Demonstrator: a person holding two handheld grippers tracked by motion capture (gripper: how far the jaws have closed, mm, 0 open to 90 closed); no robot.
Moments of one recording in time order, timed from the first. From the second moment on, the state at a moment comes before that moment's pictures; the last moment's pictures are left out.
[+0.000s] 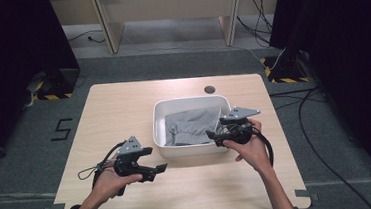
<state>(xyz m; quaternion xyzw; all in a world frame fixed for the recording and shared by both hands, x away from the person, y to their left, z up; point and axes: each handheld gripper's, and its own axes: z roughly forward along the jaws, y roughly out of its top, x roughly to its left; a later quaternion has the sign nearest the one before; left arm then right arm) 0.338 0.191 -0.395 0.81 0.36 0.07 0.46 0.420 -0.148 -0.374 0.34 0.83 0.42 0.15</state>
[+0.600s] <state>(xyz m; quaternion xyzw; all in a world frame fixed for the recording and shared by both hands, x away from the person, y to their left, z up) 0.328 0.193 -0.412 0.81 0.36 0.07 0.46 0.395 -0.155 -0.379 0.34 0.82 0.44 0.15</state>
